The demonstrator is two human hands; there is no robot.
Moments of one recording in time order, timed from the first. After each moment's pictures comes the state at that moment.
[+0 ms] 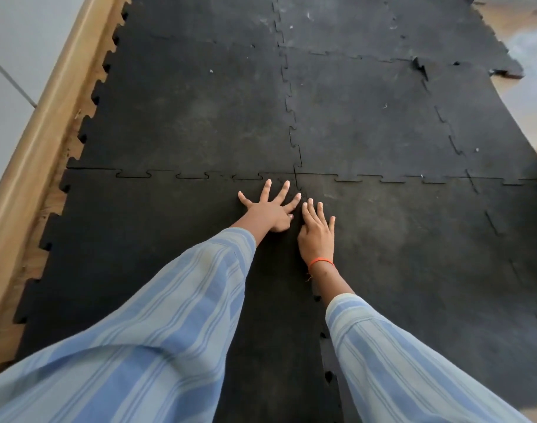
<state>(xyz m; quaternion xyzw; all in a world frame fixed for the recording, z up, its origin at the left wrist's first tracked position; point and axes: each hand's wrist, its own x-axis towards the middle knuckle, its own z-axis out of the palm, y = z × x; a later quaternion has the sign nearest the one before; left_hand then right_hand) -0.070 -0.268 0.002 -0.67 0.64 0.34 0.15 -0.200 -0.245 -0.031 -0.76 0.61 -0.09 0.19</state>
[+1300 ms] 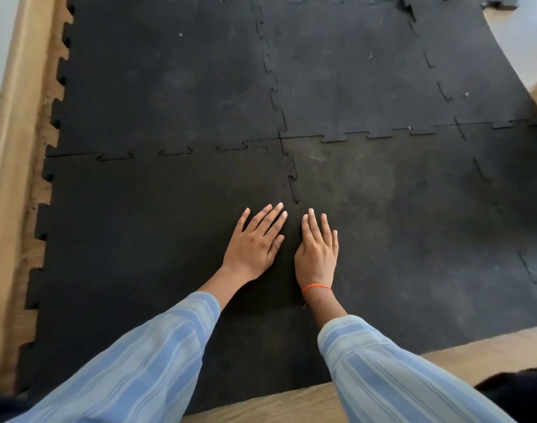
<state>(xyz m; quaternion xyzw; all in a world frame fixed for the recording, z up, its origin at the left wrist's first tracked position) -0.090 -0.127 -0.044 -0.64 0.75 0.11 -0.10 -0.232 -0.142 -0.033 -0.72 0.67 -0.13 0.12</state>
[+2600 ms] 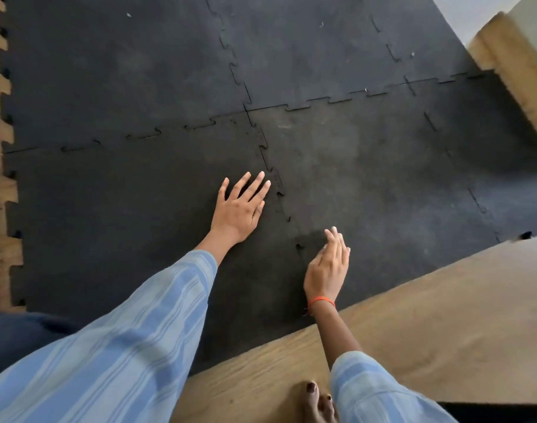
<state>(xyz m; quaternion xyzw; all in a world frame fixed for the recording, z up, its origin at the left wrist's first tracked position) -0.094 -0.131 -0.048 -0.63 0.77 0.12 -0.07 -0.276 -0.043 -0.023 -0.53 0.80 -0.25 0.12</state>
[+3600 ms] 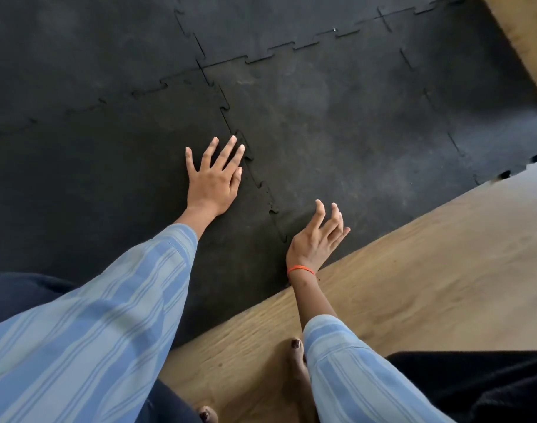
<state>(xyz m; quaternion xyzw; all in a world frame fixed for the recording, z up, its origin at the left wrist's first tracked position) -0.112 -0.133 -0.054 -0.63 0.77 0.09 -0.09 -0.289 -0.028 -0.039 -0.47 0.87 -0.15 0.03</state>
